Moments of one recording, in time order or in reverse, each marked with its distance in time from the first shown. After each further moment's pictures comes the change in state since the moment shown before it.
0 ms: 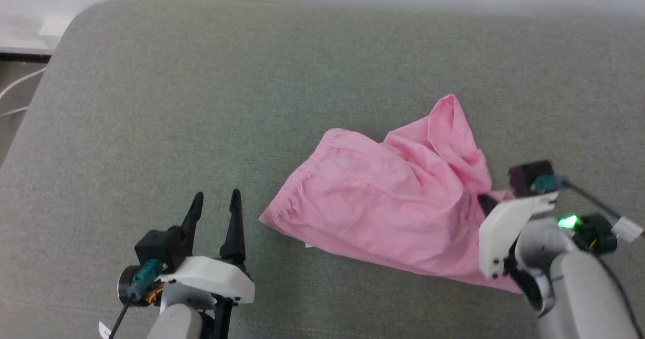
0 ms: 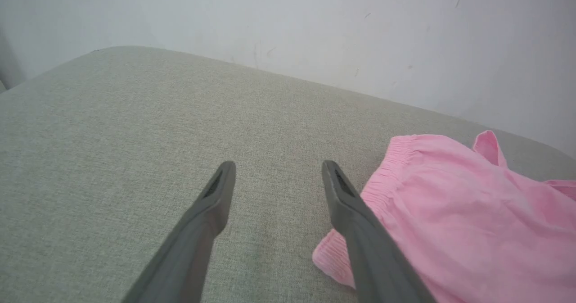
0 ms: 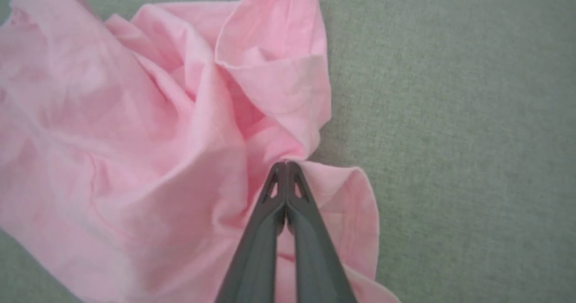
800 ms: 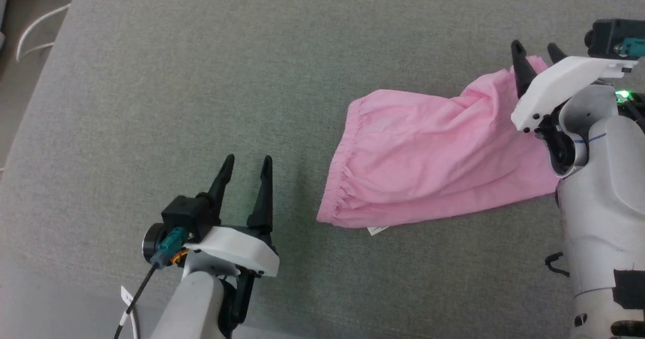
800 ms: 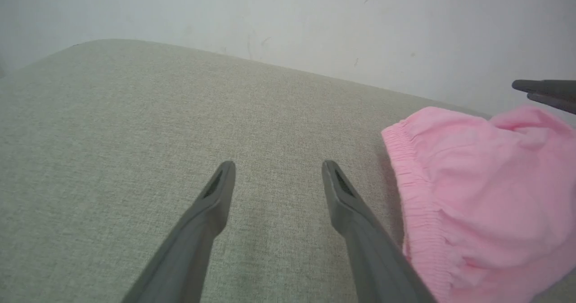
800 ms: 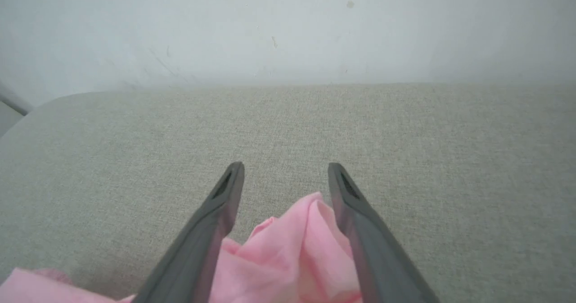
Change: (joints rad) left arm -0.122 -0.050 -0.028 0.032 0.052 -0.070 -0.010; right arm -0.575 0.001 -0.234 0.489 0.025 0.000 -0.312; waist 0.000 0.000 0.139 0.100
